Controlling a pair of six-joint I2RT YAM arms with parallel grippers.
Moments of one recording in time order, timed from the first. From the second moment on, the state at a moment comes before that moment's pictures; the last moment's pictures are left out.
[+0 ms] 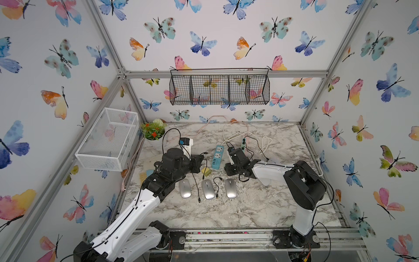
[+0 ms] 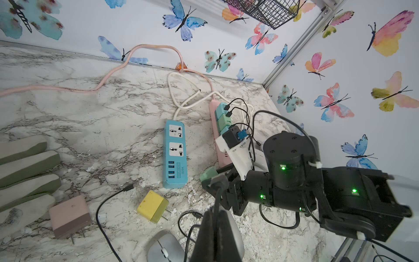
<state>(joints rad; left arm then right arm) -0.52 0.95 0.84 -0.30 0.15 -0.47 0.75 1.88 1.09 -0.12 0.04 0.36</state>
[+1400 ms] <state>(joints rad) -0.66 1.18 0.91 0.03 0.34 -0.68 0.75 1.12 0.60 0.34 -0.39 0.09</state>
